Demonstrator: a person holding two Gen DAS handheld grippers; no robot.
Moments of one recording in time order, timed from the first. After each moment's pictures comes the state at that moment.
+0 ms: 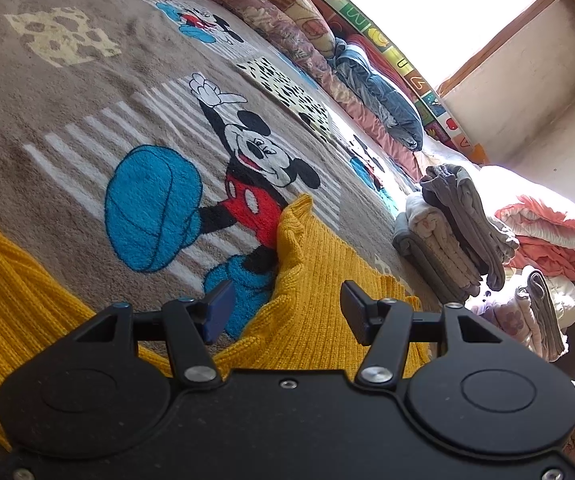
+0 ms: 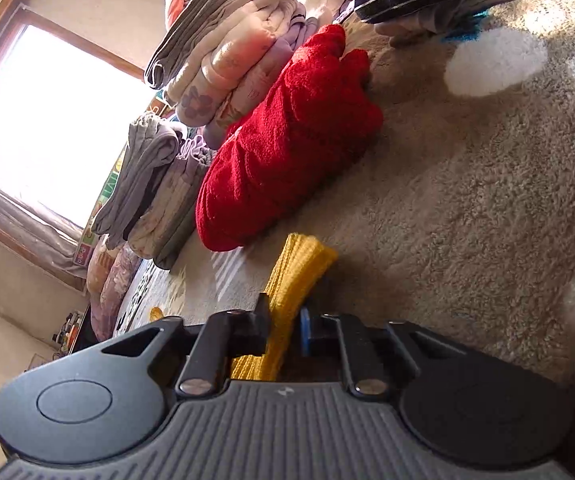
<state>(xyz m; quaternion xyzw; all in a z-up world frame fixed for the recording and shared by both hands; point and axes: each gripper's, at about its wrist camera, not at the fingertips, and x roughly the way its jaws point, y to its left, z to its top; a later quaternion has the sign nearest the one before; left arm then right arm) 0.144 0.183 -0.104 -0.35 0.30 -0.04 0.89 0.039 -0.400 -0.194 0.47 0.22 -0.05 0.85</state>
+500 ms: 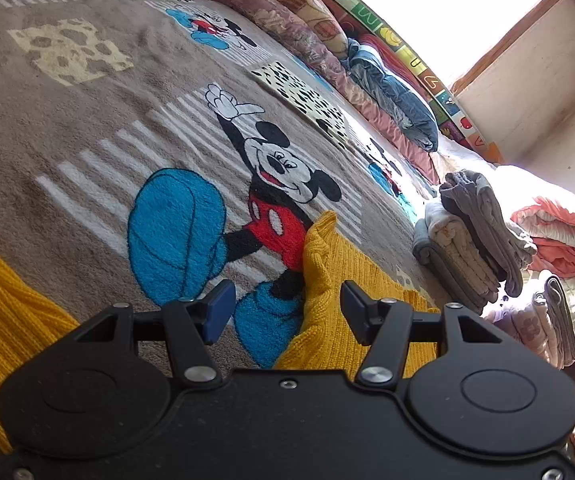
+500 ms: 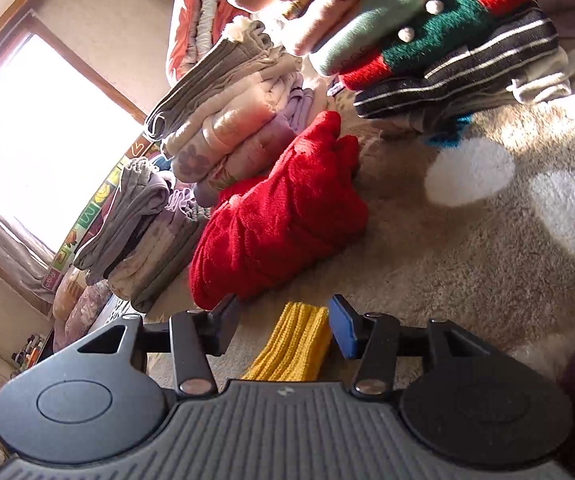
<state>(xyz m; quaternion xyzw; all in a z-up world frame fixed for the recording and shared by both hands) 0.163 0.197 -0.100 -0.33 0.31 -0.03 0.89 0.021 -0.408 -0.152 0.41 0.17 -0.10 0.89</state>
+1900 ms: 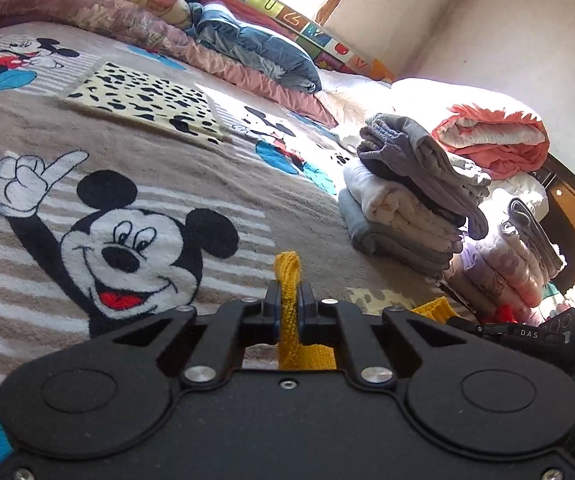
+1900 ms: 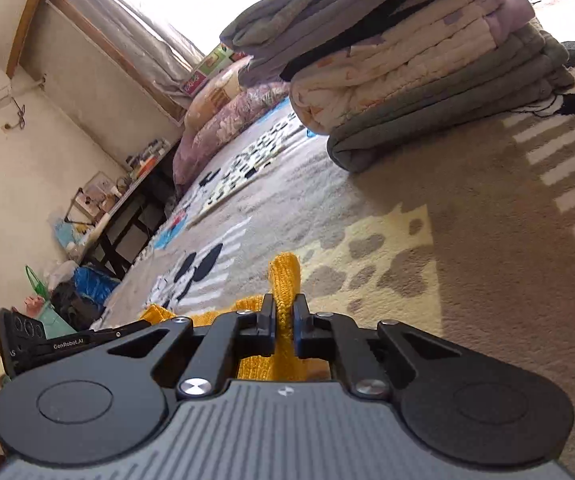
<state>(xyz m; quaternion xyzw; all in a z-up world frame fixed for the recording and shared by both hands) 0.331 0.176 -0.101 -0.17 0.30 -0.23 0.91 0.310 -0.247 -0.156 0.33 0.30 0.23 0.86</state>
